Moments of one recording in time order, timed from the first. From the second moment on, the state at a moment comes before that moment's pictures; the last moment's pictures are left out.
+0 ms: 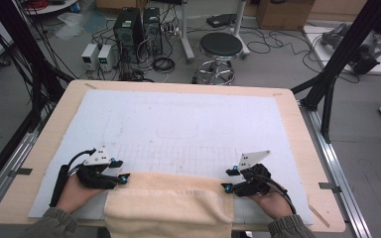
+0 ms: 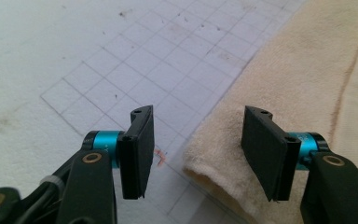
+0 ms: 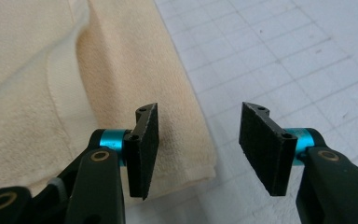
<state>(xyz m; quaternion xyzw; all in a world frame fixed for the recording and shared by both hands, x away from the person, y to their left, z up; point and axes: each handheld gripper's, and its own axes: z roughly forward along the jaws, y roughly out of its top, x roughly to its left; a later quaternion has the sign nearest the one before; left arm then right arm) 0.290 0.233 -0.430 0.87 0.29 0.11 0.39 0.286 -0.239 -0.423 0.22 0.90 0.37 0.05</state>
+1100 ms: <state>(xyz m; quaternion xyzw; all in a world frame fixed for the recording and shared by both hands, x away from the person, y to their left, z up) 0.419 0.215 -0.303 0.81 0.35 0.28 0.38 0.431 -0.220 -0.321 0.26 0.88 0.38 0.14</state>
